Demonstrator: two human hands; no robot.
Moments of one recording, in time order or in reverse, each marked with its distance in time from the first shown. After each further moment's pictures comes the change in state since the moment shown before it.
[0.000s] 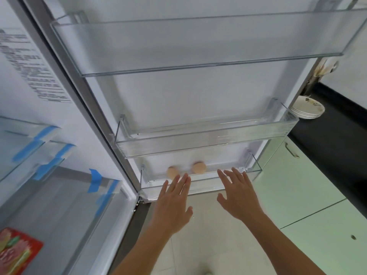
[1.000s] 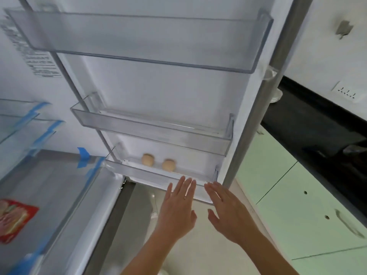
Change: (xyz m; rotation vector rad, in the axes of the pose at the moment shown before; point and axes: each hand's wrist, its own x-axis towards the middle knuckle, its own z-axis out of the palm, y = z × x) left_hand -0.125 0.128 0.031 -0.005 0.042 0.105; right_hand -0.215 -0.005 -0.027 0.145 0.186 -0.171
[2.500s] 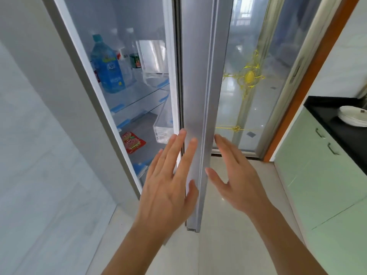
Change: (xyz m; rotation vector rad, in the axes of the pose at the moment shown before) left_hand -0.311 0.031 -0.171 0.001 0.687 -0.300; right_hand -0.045 -0.218 -0.117 0.406 0.158 -0.328
